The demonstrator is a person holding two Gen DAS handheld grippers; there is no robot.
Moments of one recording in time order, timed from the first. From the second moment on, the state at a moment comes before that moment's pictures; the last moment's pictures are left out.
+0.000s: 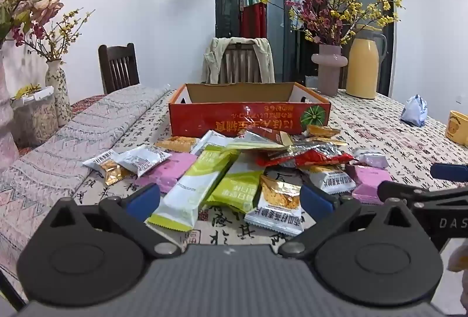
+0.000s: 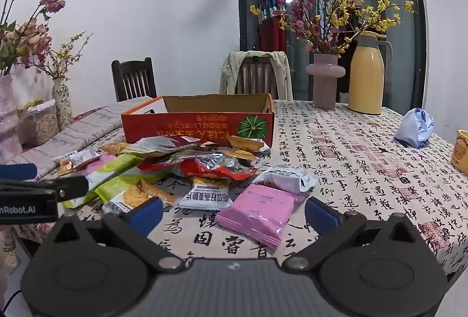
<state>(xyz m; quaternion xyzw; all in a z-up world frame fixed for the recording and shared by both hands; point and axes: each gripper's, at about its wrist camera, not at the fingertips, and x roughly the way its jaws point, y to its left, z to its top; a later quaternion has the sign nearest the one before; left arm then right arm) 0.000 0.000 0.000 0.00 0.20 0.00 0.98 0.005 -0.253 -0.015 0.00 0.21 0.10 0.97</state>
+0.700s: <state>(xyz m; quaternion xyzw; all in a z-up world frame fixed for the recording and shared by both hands) -0.006 -0.002 -0.004 0.02 0.22 -0.01 0.98 0.004 -0.252 -0.018 0.00 0.22 0.10 0.97</state>
